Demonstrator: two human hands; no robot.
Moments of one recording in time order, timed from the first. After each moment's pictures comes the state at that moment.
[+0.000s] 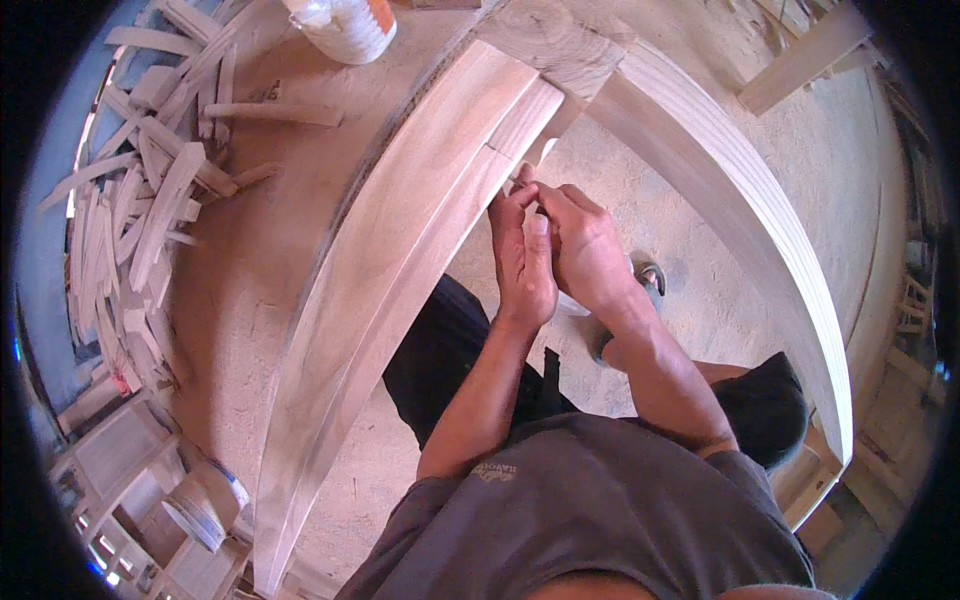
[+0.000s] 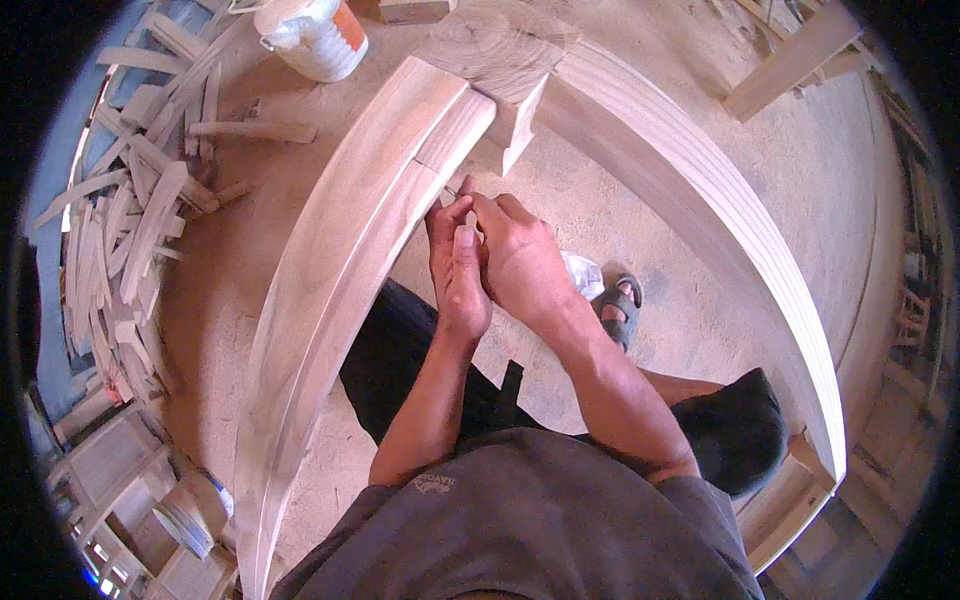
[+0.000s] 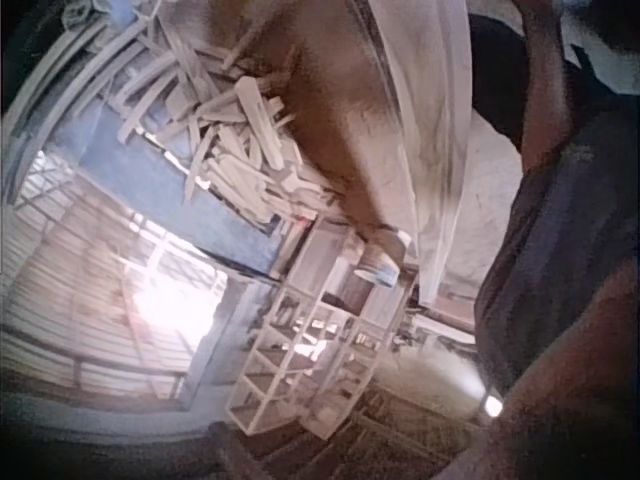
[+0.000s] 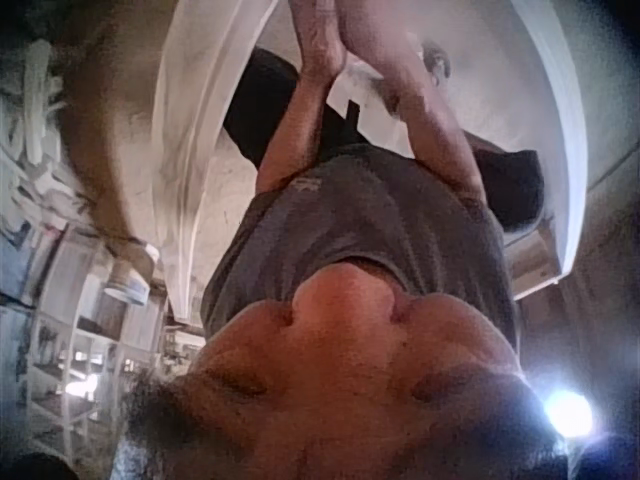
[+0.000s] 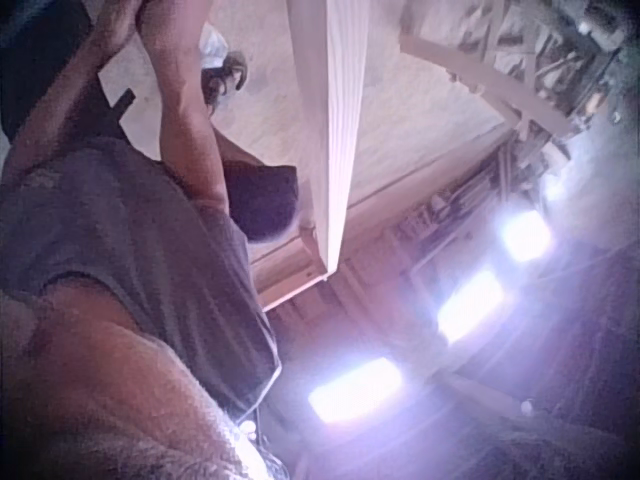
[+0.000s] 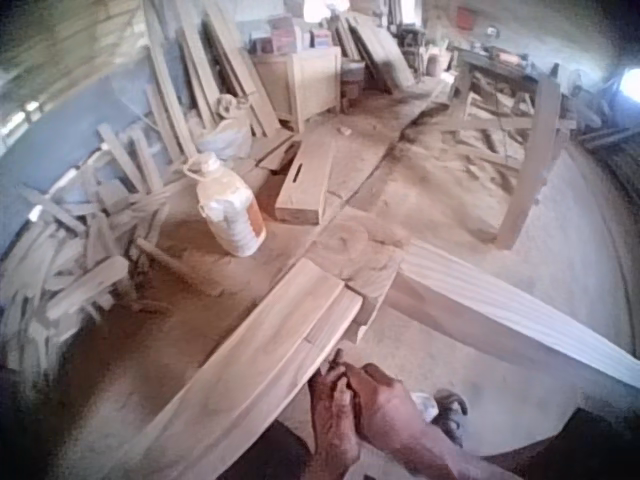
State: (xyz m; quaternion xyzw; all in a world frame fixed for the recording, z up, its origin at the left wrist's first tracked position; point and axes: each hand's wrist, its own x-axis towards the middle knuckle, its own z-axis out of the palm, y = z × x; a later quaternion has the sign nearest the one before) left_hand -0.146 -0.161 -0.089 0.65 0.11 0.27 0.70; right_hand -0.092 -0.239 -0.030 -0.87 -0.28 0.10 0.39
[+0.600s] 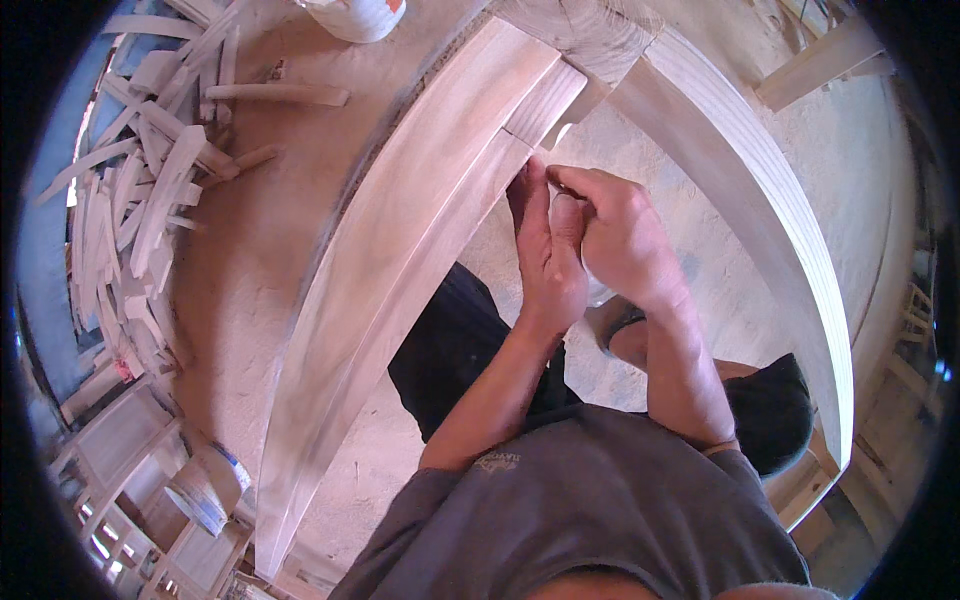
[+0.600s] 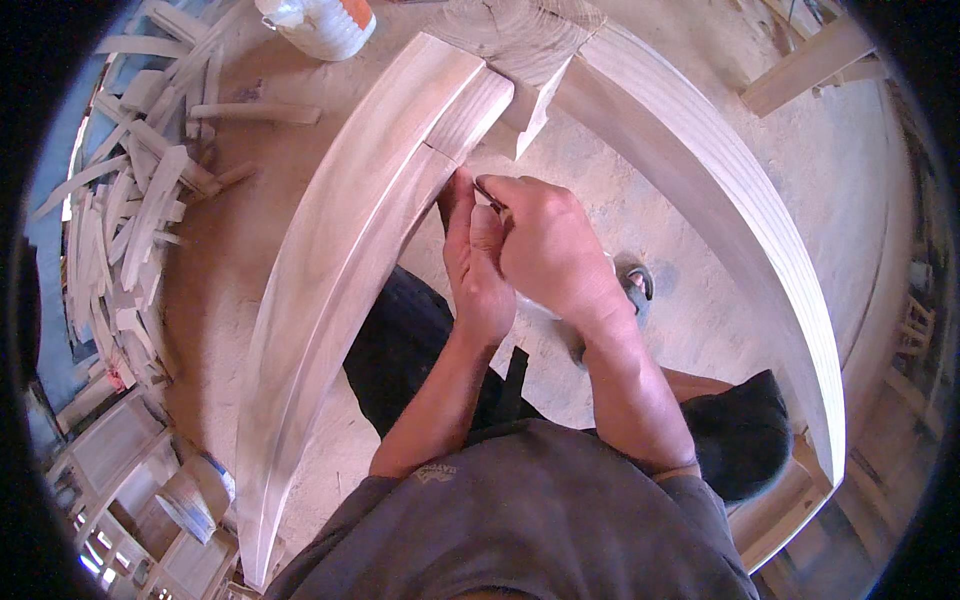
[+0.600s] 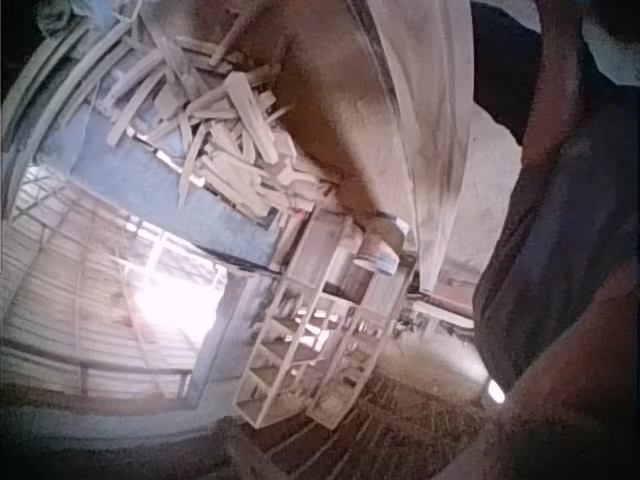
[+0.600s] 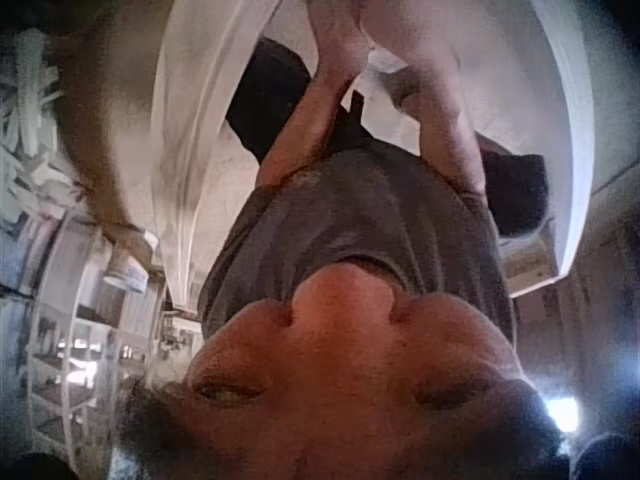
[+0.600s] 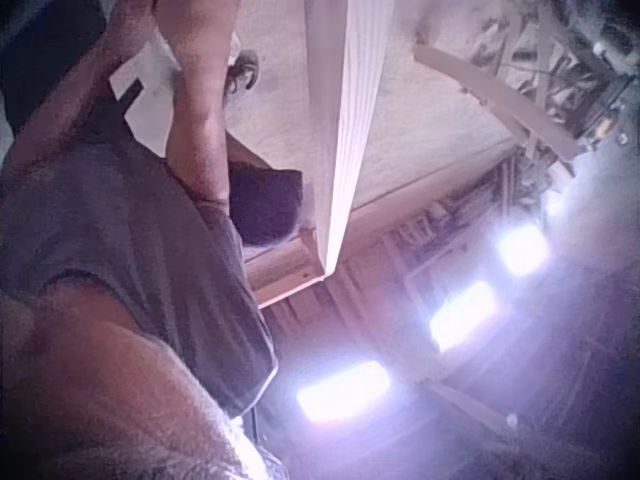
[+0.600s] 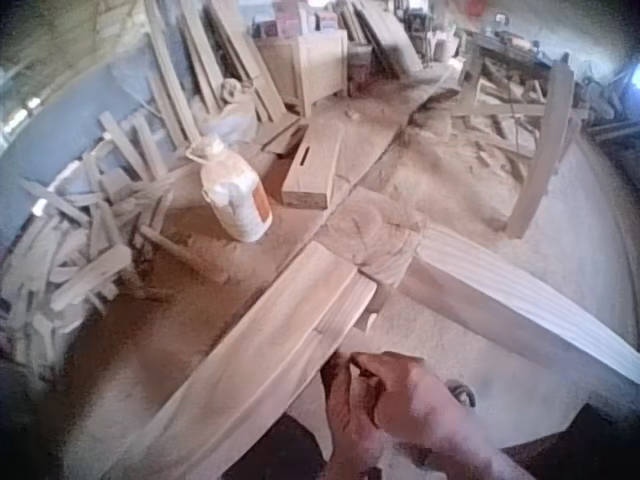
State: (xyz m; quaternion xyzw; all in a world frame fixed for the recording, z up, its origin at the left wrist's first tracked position) left_hand -0.151 -0.173 -0.070 0.53 0.17 0.21 0.81; right_hand -0.080 -0.238 -0.001 -0.84 -0.23 0.21 0.44
